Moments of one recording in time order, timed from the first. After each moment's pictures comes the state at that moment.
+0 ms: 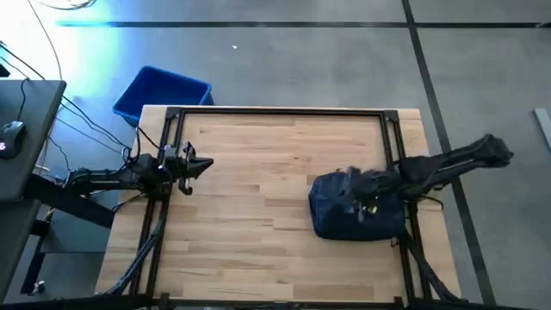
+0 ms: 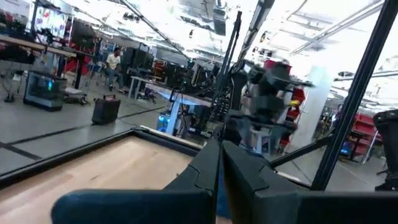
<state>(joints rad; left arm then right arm) 0.02 0.01 0.01 0.23 -0.19 -0.25 0.32 1.06 0.82 -0.69 -0.03 0.16</state>
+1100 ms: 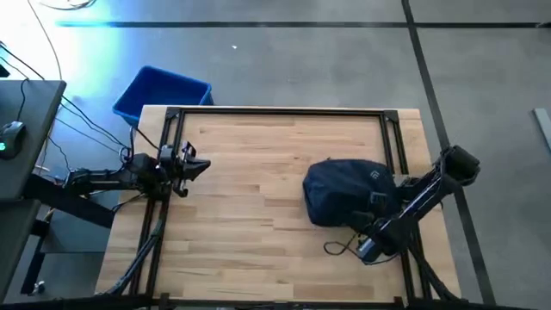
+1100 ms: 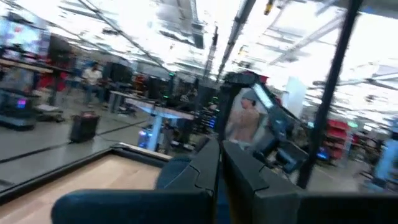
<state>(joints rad) 0.02 0.02 0.01 0.31 -0.08 -0.23 0.79 1.61 0.91 -1.23 0.32 1.00</state>
